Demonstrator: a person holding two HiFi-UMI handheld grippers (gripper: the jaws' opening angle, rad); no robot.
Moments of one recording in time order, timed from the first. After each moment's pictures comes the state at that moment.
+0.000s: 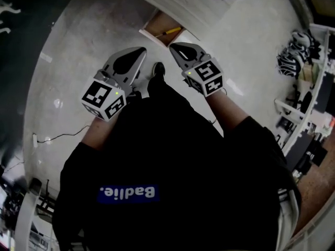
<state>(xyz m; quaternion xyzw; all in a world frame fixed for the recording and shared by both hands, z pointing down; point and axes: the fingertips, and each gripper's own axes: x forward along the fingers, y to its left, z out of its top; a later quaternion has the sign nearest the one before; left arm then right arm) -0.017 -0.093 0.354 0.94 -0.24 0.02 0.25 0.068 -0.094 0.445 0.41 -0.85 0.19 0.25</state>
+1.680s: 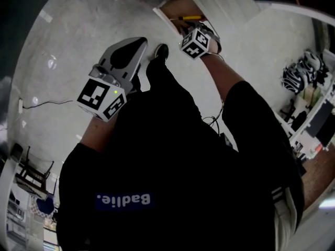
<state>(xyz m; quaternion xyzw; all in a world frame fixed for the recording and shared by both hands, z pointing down) -0.042 -0.104 0.424 0.89 -0.34 0.03 0.30 0.118 -0.145 0.706 0.24 -0.77 0.04 0.60</state>
